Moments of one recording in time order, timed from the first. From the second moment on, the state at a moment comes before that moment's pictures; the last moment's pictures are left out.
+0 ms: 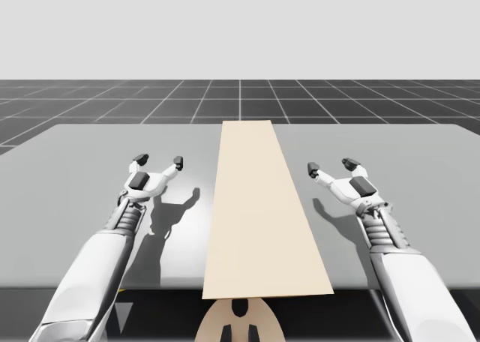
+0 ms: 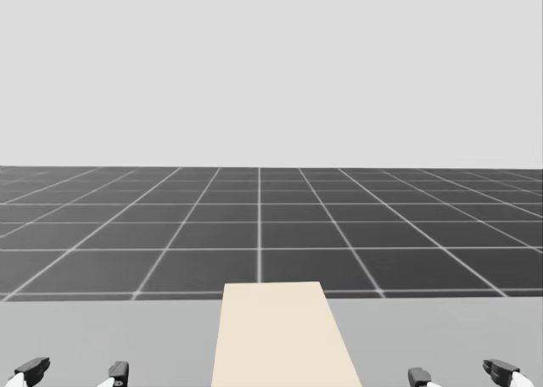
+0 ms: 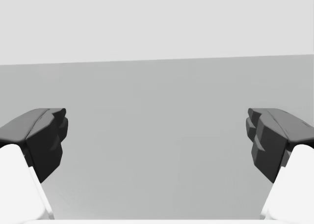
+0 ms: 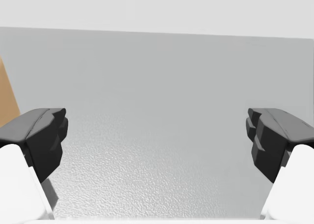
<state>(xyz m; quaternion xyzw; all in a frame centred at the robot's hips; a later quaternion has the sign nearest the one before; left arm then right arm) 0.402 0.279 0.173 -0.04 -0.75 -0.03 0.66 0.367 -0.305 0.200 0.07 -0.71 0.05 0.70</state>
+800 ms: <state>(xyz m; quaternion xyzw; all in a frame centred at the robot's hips) 0.373 0.265 0.158 -0.17 -0.64 -0.31 0.68 0.333 -0.277 0.194 0.21 -0.68 0.28 0.64</state>
